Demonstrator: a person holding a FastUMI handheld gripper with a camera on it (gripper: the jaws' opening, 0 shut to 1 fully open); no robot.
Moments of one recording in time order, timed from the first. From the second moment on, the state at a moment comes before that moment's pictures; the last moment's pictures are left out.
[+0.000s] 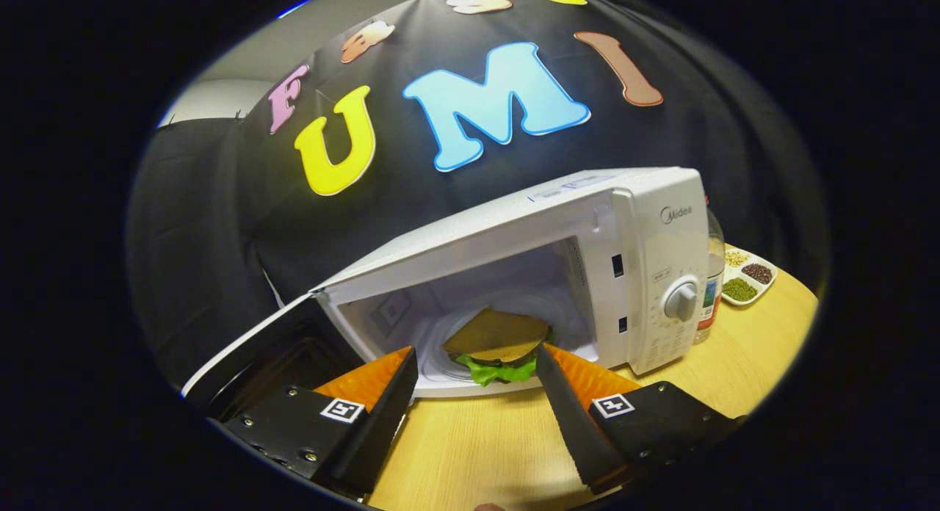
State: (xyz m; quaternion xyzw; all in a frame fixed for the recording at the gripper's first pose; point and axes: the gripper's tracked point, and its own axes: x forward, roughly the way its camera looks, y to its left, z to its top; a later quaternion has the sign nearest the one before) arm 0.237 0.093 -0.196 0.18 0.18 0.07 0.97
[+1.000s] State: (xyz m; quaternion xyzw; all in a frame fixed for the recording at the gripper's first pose) arm 0.016 0.290 -0.044 0.09 0.08 0.31 0.94
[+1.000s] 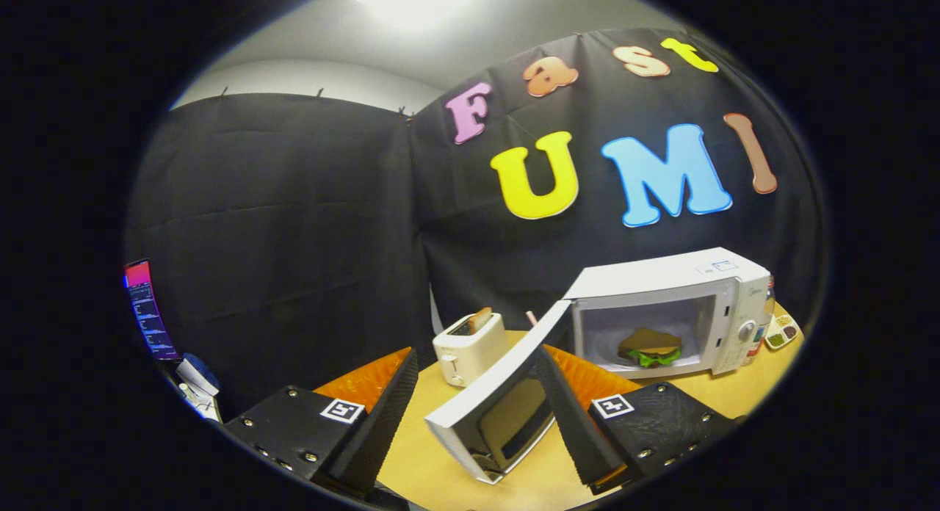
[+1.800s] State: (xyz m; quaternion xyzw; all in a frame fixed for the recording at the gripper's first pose) arm -0.020 0.390 -0.150 0.00 0.18 0.40 0.90
